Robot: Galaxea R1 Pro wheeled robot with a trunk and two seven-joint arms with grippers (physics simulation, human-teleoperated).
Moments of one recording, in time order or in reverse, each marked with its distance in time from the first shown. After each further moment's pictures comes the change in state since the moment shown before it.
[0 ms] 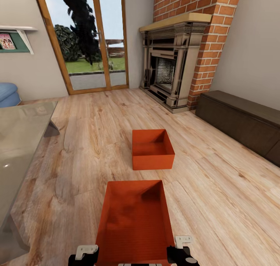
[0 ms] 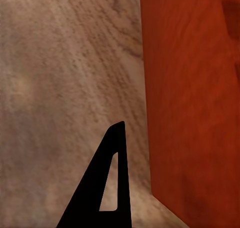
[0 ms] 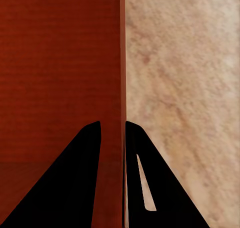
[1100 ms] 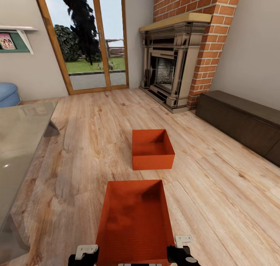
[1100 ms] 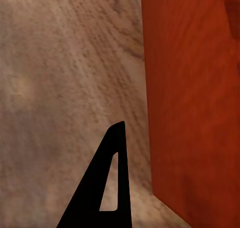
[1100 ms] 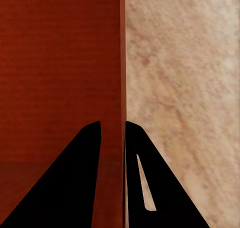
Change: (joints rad) left arm -0.001 0.000 0.002 0.000 0.002 0.000 0.000; right arm -0.003 -0.001 0.002 0.000 -0.001 0.000 0.000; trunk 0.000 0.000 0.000
